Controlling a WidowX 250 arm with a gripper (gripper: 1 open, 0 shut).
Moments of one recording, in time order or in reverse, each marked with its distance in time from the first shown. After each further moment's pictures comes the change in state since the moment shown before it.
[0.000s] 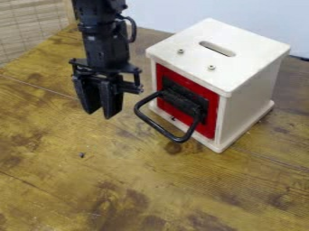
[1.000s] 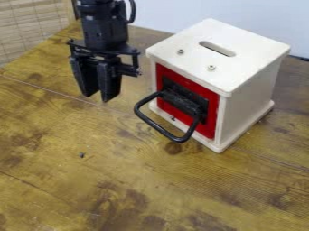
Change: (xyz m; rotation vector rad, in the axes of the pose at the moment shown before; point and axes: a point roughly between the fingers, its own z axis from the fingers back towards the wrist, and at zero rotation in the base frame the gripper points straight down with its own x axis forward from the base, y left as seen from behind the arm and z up) arm 0.000 0.008 0.007 0.015 0.000 0.008
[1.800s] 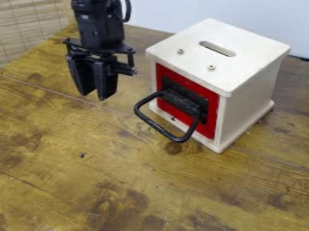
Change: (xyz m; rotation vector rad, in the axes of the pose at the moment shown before) arm 0.001 0.005 0.006 0.009 -0.043 -0.019
